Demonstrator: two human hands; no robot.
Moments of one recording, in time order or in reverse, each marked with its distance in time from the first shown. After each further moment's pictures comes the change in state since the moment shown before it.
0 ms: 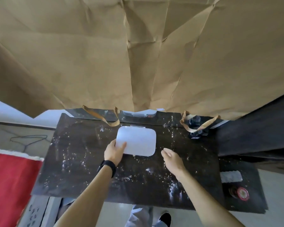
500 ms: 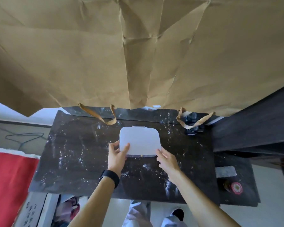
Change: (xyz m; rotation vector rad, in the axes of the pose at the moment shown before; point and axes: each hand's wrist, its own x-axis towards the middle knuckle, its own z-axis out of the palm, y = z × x) left_hand -0.047 -0.002 0.020 -0.490 -0.050 -0.092; right_hand -0.018 0.008 0.012 0.414 -0.035 0.054
